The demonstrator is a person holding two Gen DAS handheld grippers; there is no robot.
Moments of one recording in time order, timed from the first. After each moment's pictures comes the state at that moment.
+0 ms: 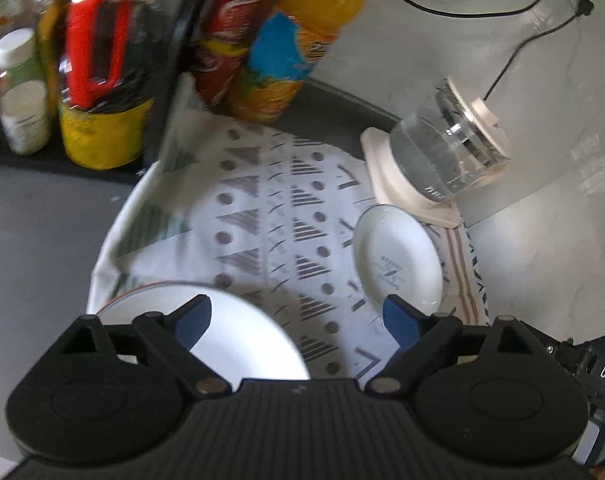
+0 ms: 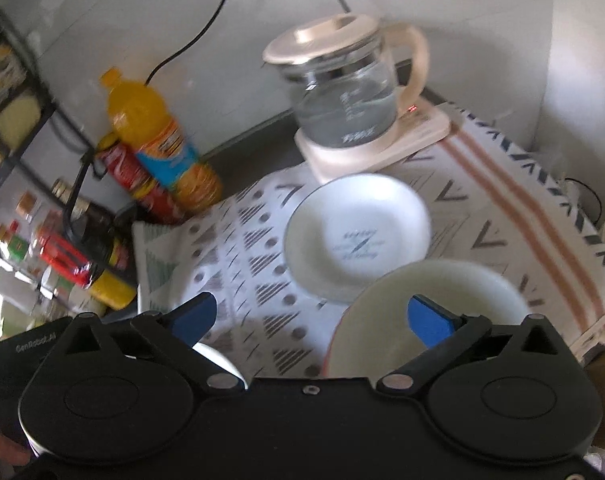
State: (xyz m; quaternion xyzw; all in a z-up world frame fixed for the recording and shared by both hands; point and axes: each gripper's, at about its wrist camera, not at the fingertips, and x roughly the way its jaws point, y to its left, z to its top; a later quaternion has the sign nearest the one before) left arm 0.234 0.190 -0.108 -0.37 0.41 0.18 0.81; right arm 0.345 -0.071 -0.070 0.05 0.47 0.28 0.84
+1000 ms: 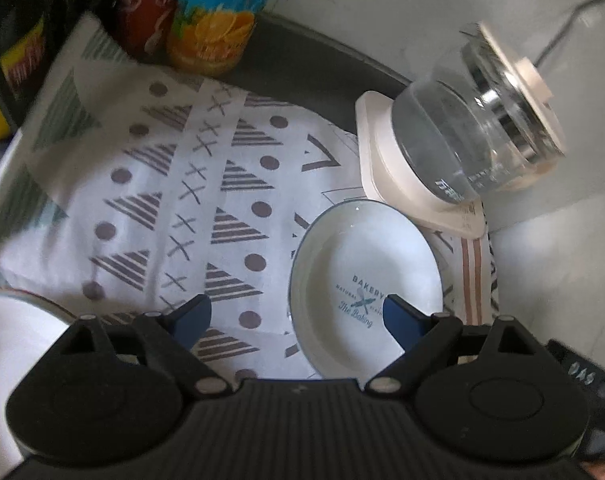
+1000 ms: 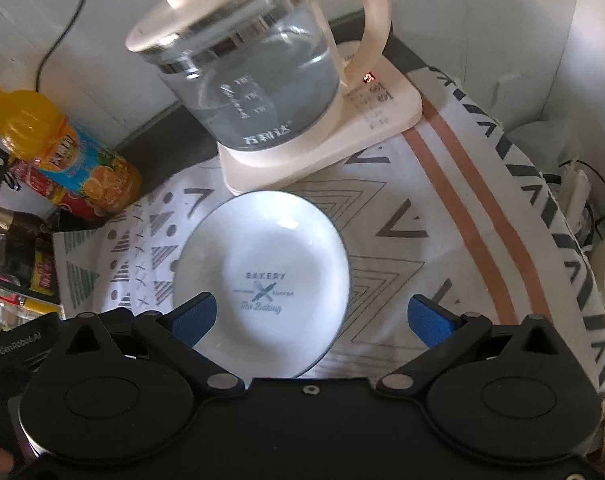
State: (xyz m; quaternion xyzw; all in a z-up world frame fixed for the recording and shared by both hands) left arm 0.367 0.154 -0.170 -0.42 0.45 0.22 0.76; right arm 0.502 -0.072 -0.144 -0.01 0.57 0.29 0.77
